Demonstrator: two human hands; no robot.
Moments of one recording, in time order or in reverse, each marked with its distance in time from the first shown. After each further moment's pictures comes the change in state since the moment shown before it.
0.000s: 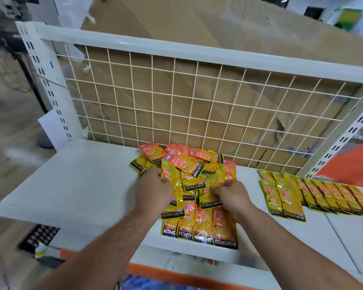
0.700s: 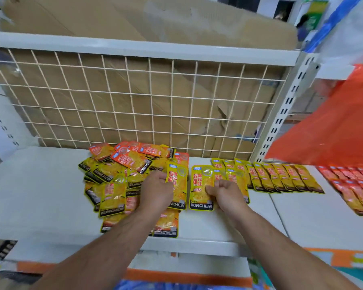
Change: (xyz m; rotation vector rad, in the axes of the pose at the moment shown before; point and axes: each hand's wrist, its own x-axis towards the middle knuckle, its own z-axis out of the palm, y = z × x) left_hand -0.057 0.073 0.108 -0.165 -0.201 -0.057; right_hand 0.007 0.084 -0.105 0.294 -0.043 -0.076
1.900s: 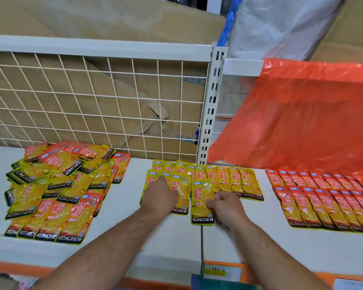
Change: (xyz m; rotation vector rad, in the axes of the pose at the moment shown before) left_hand -0.034 0.079 0.226 0.535 -0.054 0.022; right_hand 0.070 0.087 -0.222 -0.117 -0.049 0.071
